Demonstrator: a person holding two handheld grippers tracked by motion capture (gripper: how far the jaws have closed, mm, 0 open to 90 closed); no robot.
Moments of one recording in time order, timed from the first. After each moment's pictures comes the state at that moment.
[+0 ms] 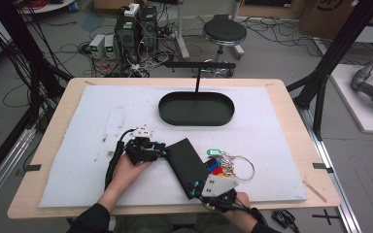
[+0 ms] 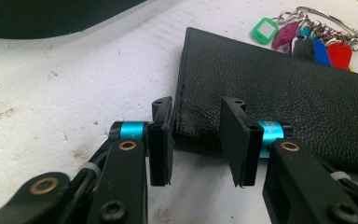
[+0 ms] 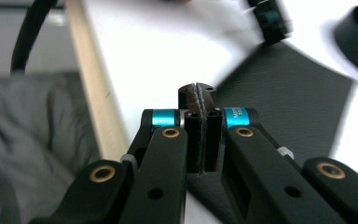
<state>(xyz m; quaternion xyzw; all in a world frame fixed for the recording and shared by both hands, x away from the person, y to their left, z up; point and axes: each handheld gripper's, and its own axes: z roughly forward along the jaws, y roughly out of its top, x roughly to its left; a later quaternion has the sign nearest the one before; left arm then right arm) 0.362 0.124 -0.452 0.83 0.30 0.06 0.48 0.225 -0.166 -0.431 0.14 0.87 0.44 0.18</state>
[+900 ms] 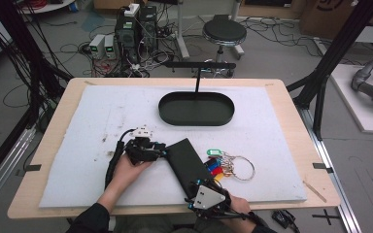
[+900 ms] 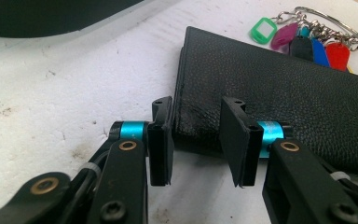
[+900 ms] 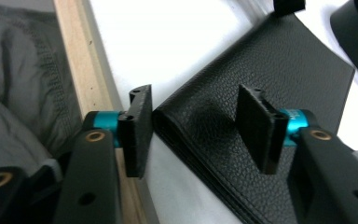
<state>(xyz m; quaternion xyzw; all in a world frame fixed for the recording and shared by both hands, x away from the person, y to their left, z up) 0.363 0.124 -0.452 0.83 0.30 0.05 0.48 0.208 -0.149 -0.454 0.08 0.90 0.34 0.26</state>
